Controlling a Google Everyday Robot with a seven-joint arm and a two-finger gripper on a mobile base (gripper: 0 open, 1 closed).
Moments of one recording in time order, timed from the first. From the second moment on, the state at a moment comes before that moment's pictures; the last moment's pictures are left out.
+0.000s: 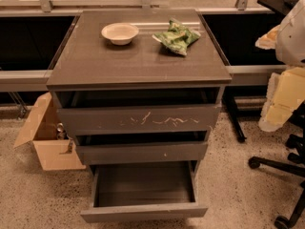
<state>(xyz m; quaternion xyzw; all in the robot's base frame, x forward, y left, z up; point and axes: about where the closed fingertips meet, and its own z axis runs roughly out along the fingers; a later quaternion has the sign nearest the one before) 0.438 -0.216 0.980 -0.60 0.78 -0.04 0.16</state>
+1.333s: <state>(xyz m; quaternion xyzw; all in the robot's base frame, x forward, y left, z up) 0.455 -0.153 0.784 -0.64 0.73 0.15 0.18</state>
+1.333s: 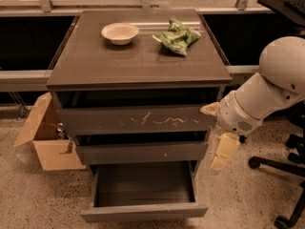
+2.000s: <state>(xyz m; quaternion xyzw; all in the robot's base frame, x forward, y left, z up) 0.442 -0.141 0.717 -0.65 0.72 0.18 0.16</state>
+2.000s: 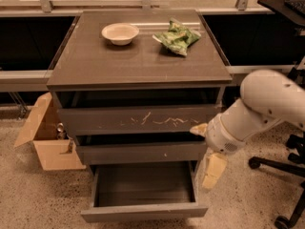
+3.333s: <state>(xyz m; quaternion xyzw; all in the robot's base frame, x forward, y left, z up) 0.412 -0.107 0.526 -0.67 0.68 0.27 0.16</state>
